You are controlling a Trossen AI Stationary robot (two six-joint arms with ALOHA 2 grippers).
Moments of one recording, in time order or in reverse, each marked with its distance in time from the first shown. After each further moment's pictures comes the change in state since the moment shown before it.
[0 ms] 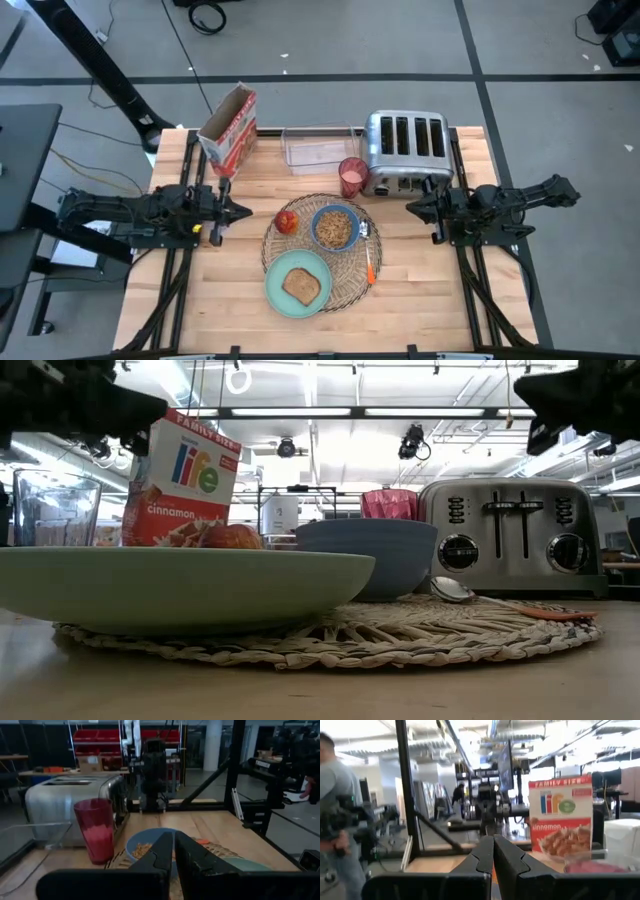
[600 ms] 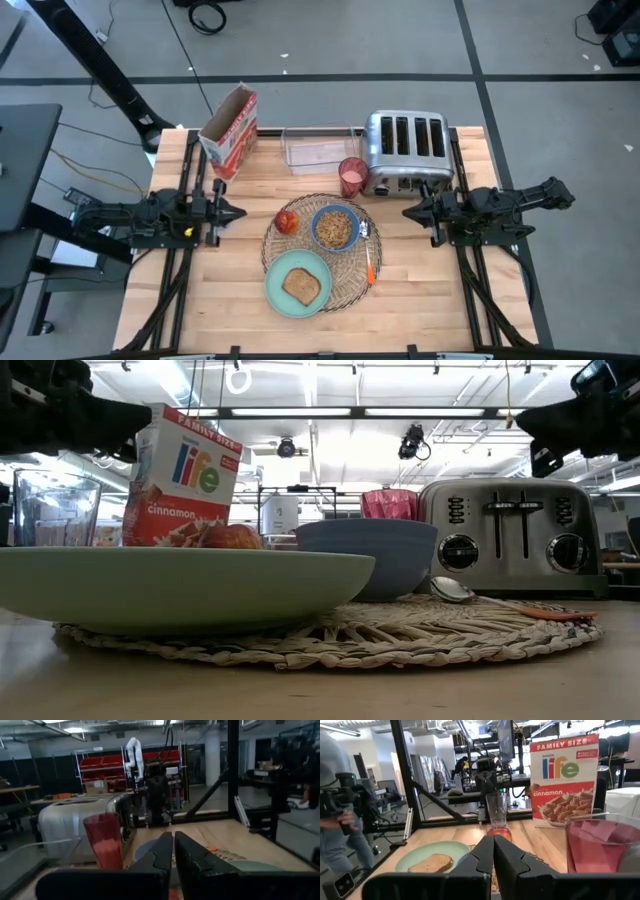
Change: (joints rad) left arm -0.002 -0.286 -0.138 -0.044 -0.003 0.078; right arm 0.000 -0.093 -0.001 -0.260 0.004 0.066
